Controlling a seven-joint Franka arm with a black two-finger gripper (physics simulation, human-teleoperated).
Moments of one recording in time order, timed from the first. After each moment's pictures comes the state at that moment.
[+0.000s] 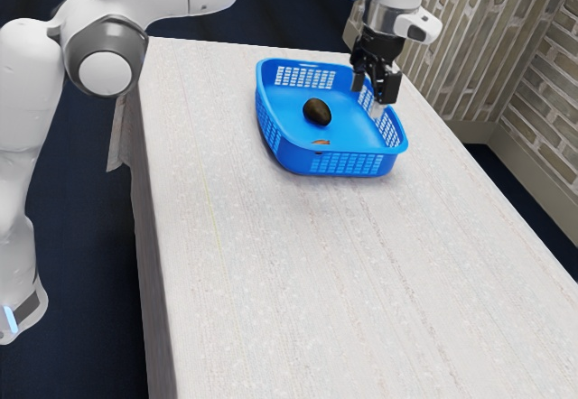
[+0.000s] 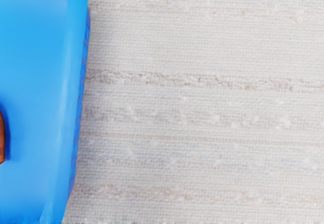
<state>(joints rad) -0.10 0.29 0.13 -1.08 -0.03 1.44 -0.02</state>
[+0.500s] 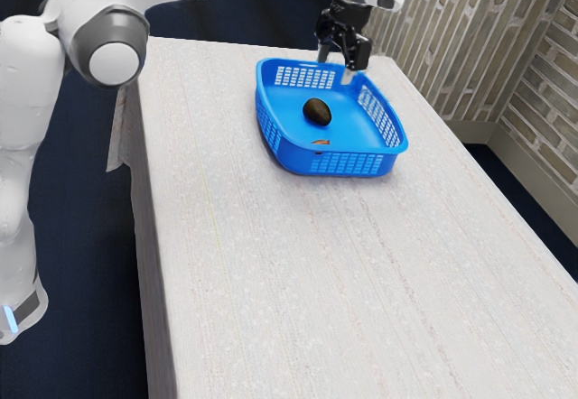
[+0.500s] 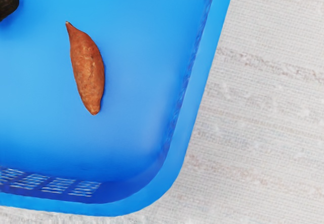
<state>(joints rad) -0.02 0.27 0.22 -1.08 -0.06 1.38 -0.04</state>
